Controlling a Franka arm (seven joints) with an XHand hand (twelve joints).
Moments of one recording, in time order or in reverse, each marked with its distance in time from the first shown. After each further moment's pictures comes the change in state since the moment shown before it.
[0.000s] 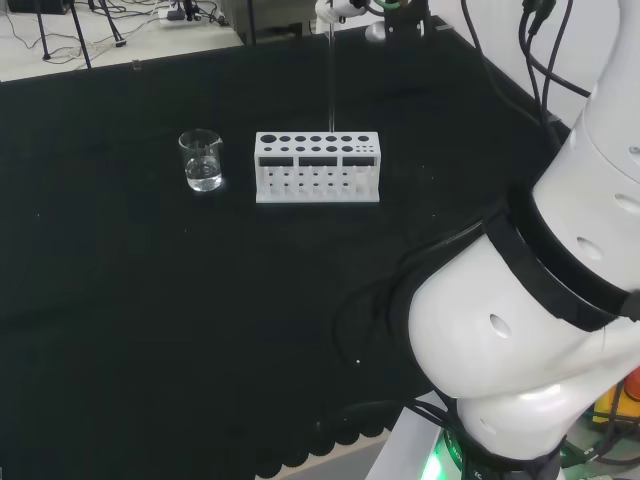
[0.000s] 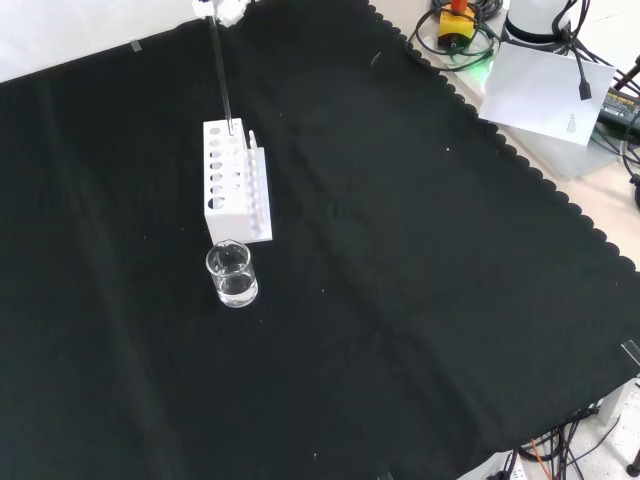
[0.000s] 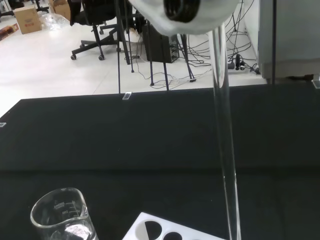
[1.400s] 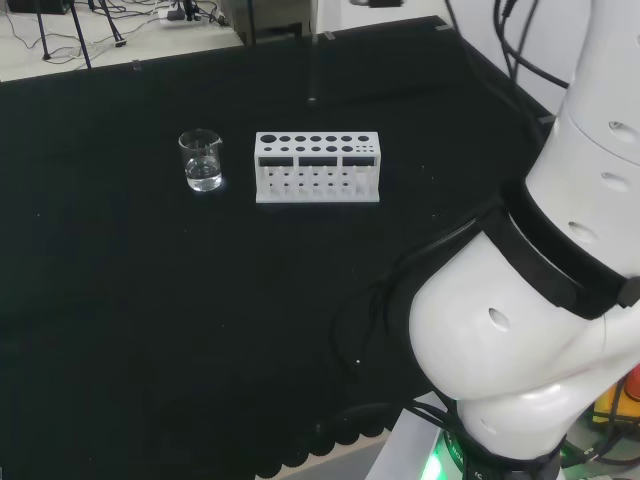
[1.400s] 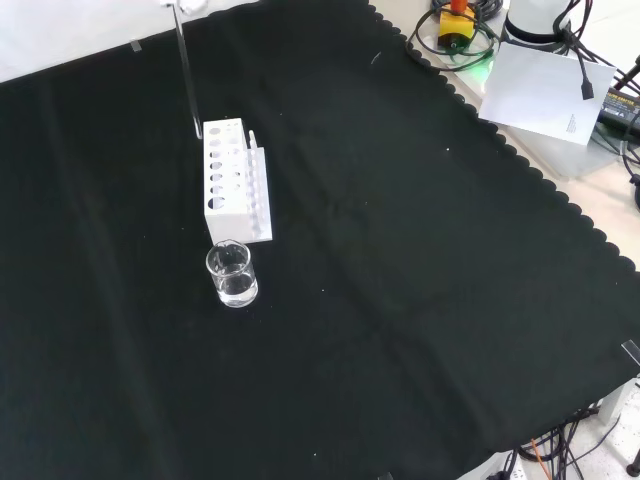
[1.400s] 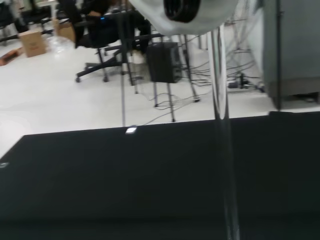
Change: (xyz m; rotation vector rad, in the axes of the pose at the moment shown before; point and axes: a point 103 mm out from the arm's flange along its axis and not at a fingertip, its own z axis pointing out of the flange) arm -0.005 0.046 -0.028 -0.056 0.033 0.027
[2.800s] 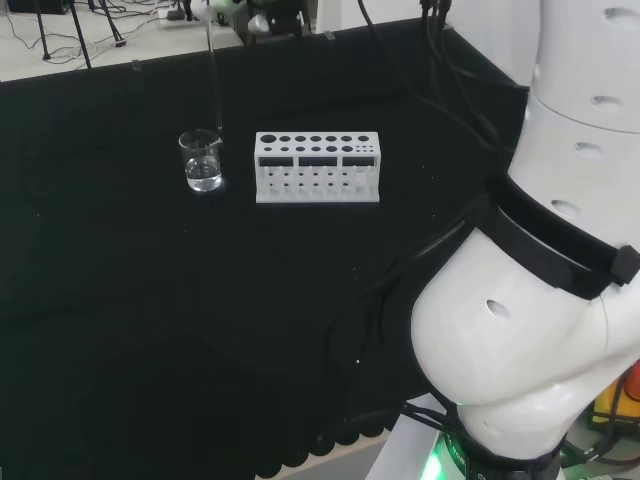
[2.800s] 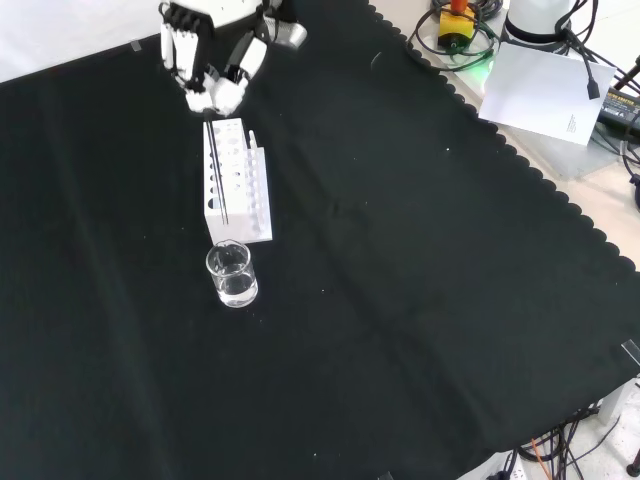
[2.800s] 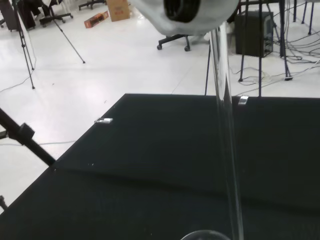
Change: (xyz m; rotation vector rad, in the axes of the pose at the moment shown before) arm 0.145 0.037 0.063 0.074 0.044 -0.255
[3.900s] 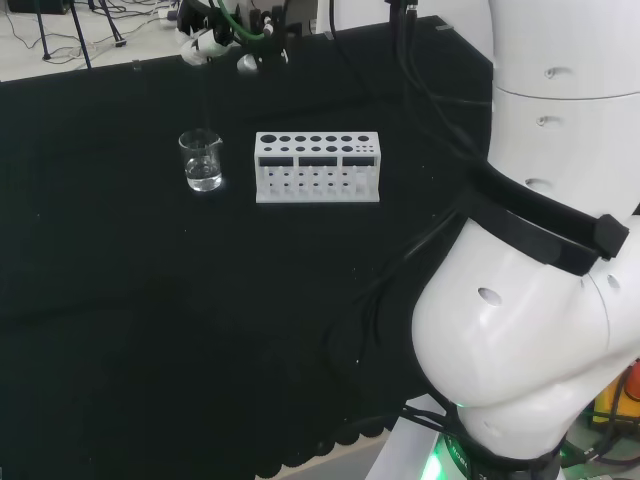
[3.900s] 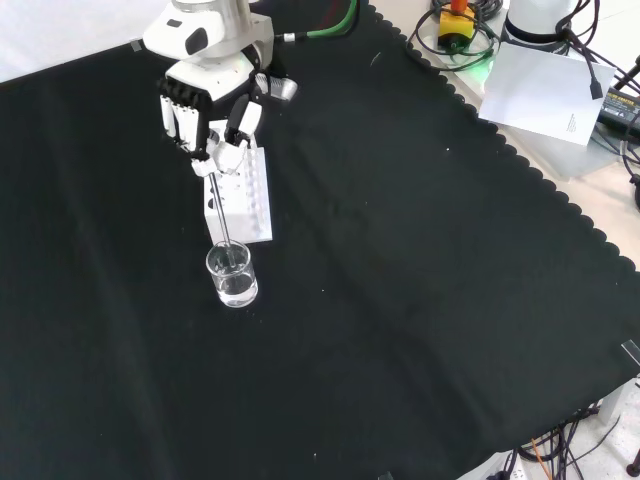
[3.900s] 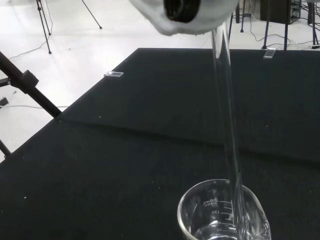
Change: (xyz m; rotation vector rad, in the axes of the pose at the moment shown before) arm 0.001 0.021 0.082 0.094 0.009 -0.074
